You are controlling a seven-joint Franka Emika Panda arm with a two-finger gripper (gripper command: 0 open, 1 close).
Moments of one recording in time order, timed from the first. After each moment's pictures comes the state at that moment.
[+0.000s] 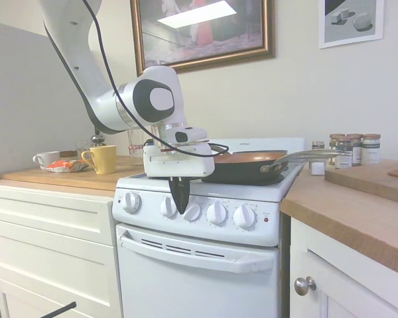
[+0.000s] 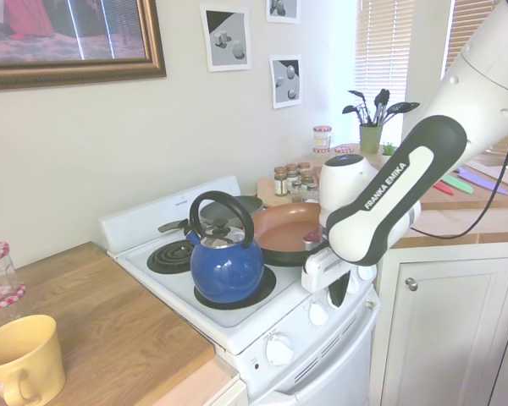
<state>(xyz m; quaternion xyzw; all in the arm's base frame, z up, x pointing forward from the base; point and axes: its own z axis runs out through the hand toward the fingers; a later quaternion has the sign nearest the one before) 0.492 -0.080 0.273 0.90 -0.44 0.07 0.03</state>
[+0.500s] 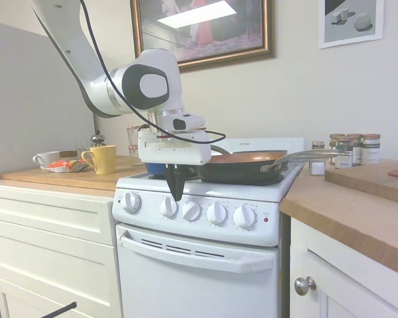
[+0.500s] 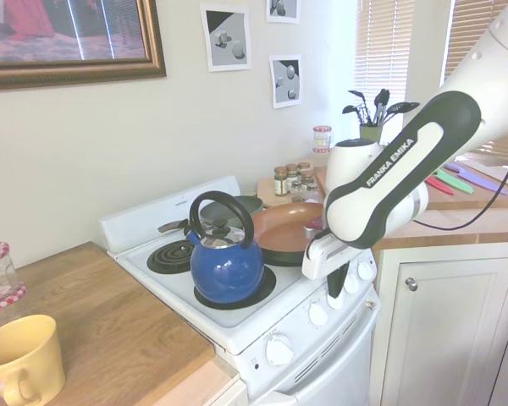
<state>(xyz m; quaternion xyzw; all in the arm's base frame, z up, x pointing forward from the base) 0.478 -0.078 0.309 0.91 -0.42 0.07 -0.02</state>
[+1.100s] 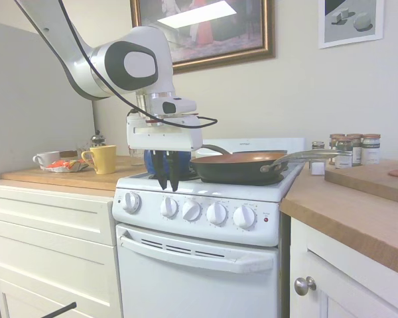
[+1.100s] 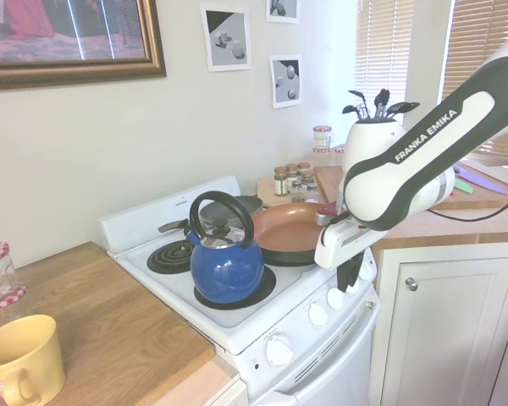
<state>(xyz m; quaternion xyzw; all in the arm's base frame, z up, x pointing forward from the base) 0.449 -0.075 0.339 0.91 -0.42 0.07 -0.03</state>
